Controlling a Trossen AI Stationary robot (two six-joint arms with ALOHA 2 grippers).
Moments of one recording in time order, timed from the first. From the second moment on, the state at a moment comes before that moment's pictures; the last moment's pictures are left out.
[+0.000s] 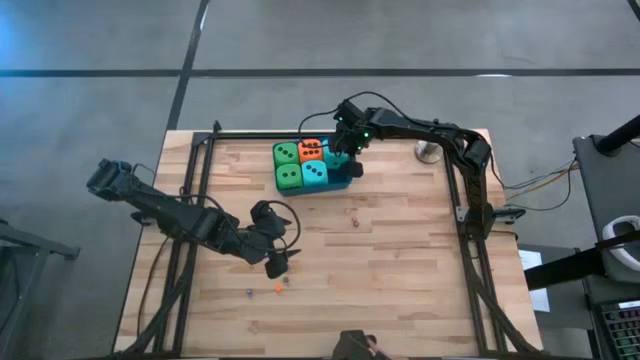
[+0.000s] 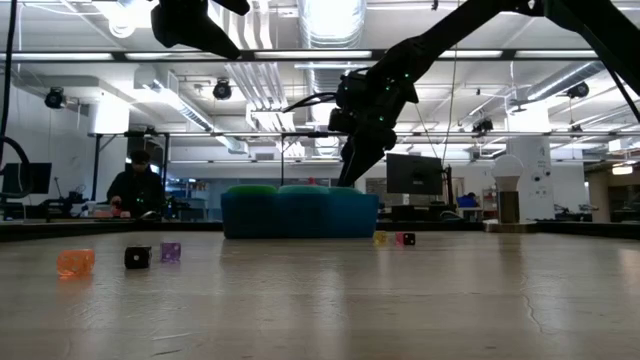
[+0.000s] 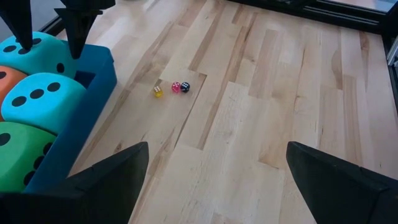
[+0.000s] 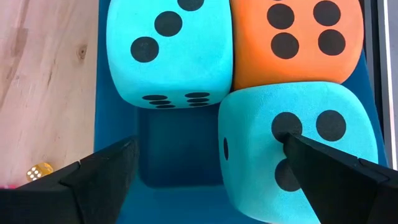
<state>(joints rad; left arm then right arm) -0.42 1.35 1.07 -0.52 -0.53 -0.55 -0.58 2.04 1.61 -0.71 -0.33 -0.58</state>
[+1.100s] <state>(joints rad) -0.42 1.35 1.07 -0.52 -0.53 -0.55 -0.54 1.50 1.50 -0.82 -0.29 -0.51</state>
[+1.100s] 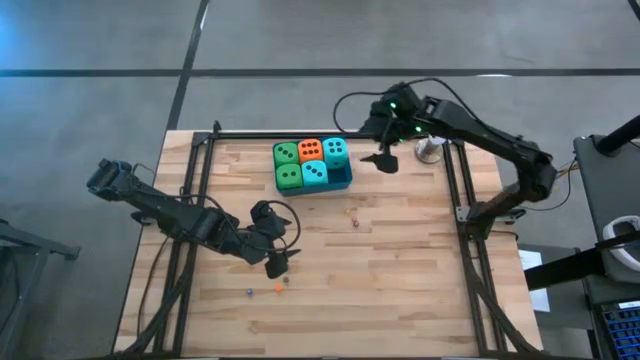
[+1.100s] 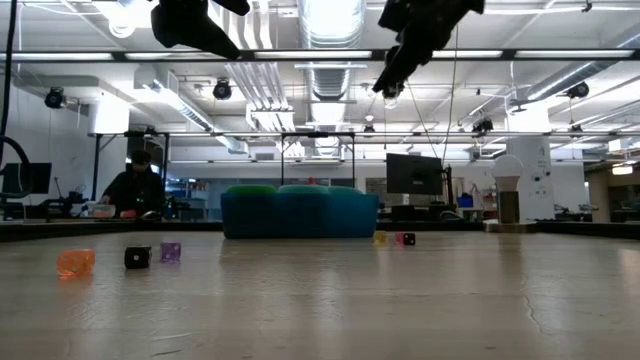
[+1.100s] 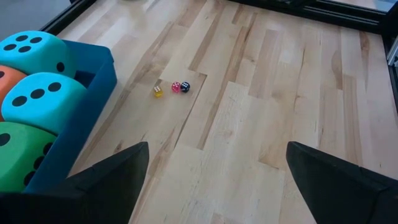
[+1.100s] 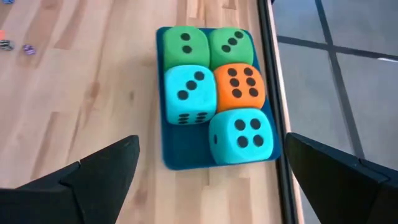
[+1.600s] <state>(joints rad) -0.42 1.35 1.07 -0.52 -0.53 -0.55 -0.43 1.26 1.23 -0.75 -0.29 -0.44</state>
